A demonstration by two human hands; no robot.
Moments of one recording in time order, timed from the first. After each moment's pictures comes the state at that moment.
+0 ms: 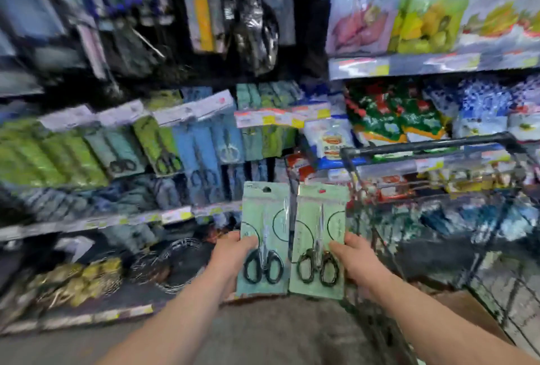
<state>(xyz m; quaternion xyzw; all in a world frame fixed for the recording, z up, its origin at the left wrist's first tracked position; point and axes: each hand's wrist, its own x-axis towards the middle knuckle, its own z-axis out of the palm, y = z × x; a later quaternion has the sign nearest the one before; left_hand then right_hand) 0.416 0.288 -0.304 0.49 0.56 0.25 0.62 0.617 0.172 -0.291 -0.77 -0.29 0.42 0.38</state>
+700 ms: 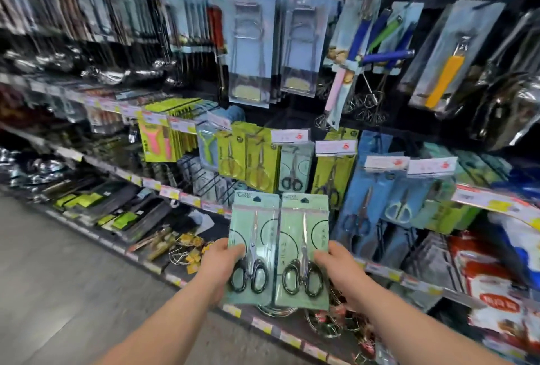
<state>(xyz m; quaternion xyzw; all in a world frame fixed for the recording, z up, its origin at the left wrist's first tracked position) 0.090 0.370 -0.274 0.34 0.67 0.44 0.49 0.313 0.382 -0.262 -0.65 -0.54 0.47 0.27</state>
